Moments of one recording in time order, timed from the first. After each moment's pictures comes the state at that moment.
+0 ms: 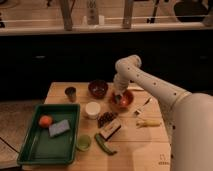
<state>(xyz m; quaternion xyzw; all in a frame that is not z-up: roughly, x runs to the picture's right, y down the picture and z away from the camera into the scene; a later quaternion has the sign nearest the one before) 0.084 0.035 0.880 -0.25 -0.13 -0.15 0.95</state>
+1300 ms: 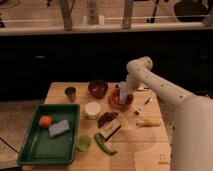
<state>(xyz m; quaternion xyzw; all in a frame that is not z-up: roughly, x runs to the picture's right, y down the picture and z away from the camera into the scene) 0.155 0.020 0.920 -0.25 -0.06 -0.08 0.96</state>
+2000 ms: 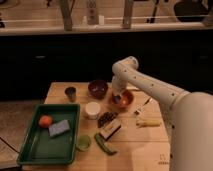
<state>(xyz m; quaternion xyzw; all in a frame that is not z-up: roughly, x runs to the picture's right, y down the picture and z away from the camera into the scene) 0.077 0.041 0.883 -0.24 -0.12 -0.18 0.95</state>
